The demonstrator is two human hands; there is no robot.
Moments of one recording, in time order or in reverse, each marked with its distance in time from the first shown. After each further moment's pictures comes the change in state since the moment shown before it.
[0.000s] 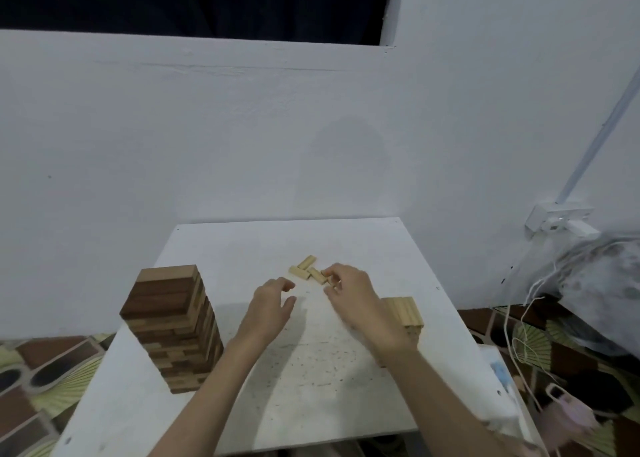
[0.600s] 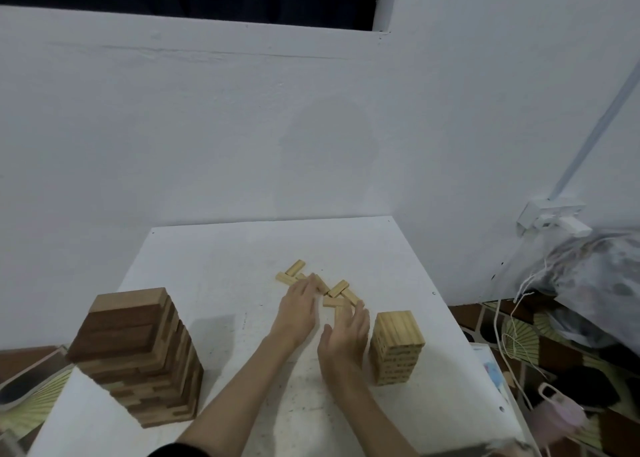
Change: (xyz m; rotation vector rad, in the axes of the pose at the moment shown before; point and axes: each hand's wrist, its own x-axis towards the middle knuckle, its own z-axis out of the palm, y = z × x) left_hand 0.058 -0.007 0.088 0.082 -0.113 0.205; right_hand 0.001 0.061 0.105 -0.051 0.307 0.335
